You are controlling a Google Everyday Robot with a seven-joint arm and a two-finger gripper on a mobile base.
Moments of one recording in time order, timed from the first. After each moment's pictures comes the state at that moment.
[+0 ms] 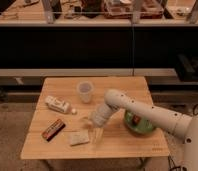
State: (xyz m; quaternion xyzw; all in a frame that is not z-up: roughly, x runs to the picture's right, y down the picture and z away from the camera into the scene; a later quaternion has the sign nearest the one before) arm -0.058 0.231 0.790 -0.37 -0.41 -0.12 0.82
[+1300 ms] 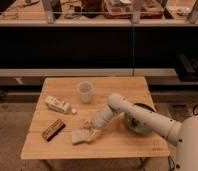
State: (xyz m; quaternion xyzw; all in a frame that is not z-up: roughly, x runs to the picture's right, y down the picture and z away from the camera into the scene) arm -0.055 0.227 0.801 -0.37 -0.48 -0.06 0.79
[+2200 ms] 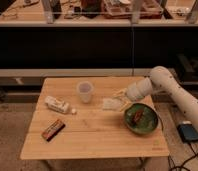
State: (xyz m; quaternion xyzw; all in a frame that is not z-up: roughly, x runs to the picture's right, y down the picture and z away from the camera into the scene) arm 0.106 0.054 0.769 -0.25 -0.43 0.06 0.87
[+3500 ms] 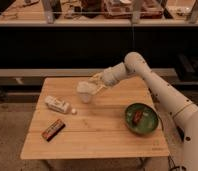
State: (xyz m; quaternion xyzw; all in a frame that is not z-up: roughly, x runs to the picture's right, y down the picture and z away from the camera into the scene) arm -0.014 -0.021 0.773 -0.22 -0.46 0.03 0.86
